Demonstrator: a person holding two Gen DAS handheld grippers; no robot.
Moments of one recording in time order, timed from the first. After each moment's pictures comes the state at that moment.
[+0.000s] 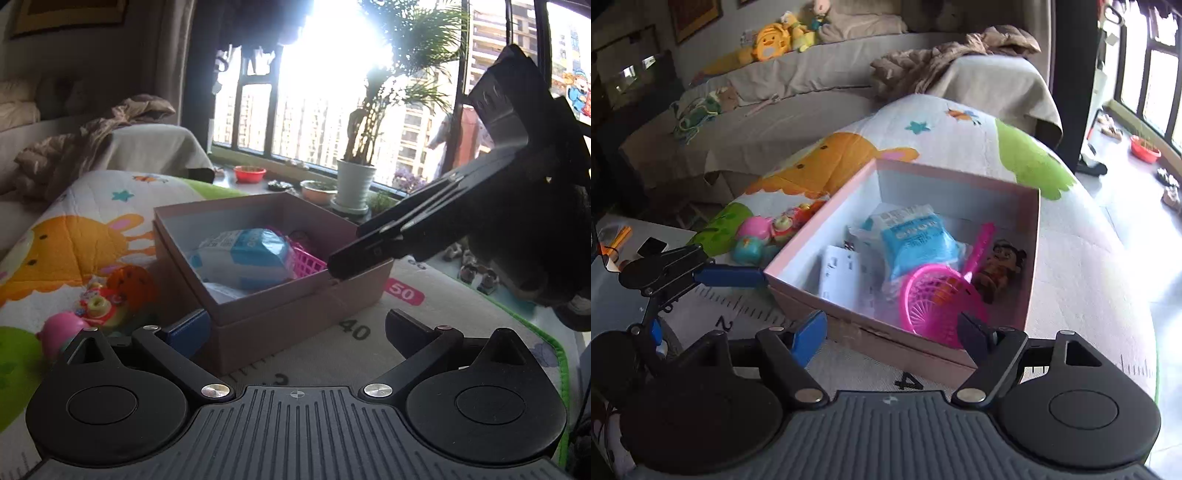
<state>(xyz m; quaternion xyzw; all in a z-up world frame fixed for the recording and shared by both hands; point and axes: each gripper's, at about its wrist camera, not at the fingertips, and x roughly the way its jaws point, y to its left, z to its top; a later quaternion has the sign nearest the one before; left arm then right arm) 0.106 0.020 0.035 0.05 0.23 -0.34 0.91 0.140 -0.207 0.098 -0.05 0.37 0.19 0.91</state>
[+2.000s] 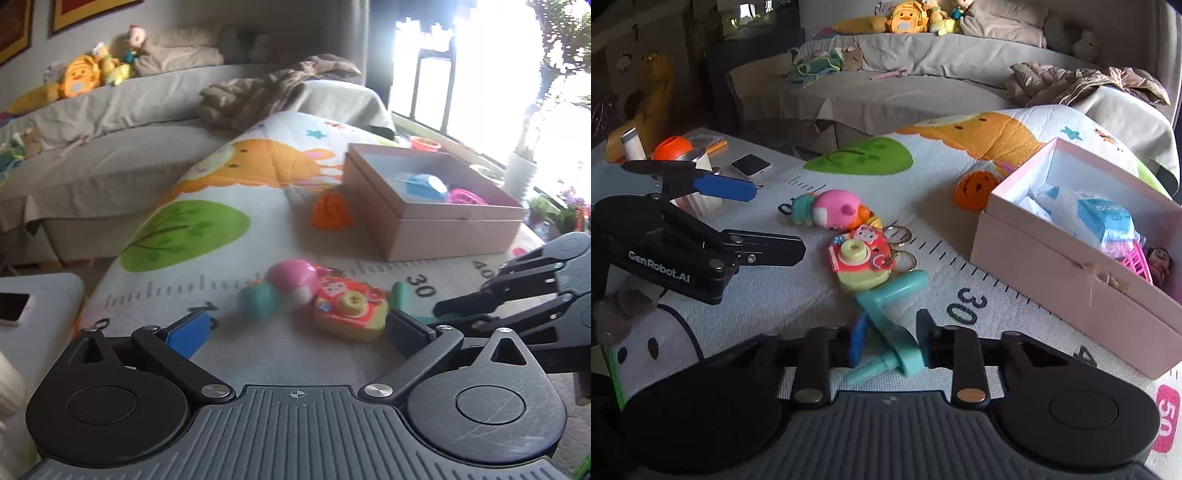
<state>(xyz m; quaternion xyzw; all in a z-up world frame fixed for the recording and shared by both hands) 0.042 0.067 0.037 0.01 0.33 -0.12 0.94 0.076 -0.130 0.030 -0.11 0.38 0.35 0.85</state>
